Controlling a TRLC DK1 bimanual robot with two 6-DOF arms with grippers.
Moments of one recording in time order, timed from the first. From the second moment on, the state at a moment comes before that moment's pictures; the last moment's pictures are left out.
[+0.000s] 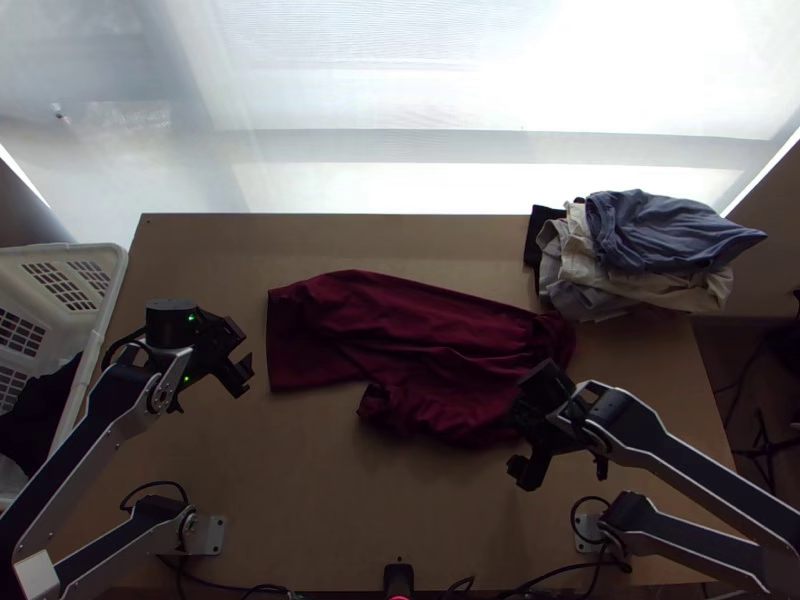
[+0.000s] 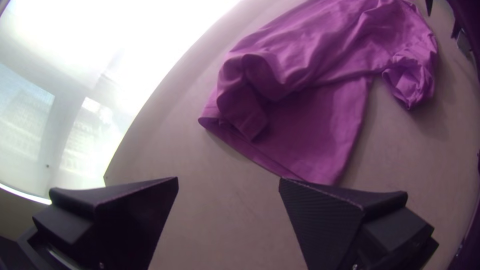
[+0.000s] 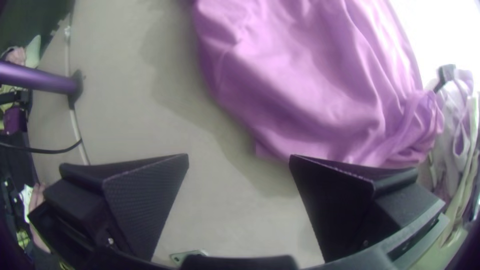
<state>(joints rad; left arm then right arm) -0.17 1.08 0.78 -0.48 -0.04 0.74 0.74 1.08 0.72 -0.95 -0.12 -0.31</state>
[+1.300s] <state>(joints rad) -0.22 1.15 0.80 -0.43 -0.10 0.67 0.94 1.35 0.73 -0.64 -0.08 -0.33</state>
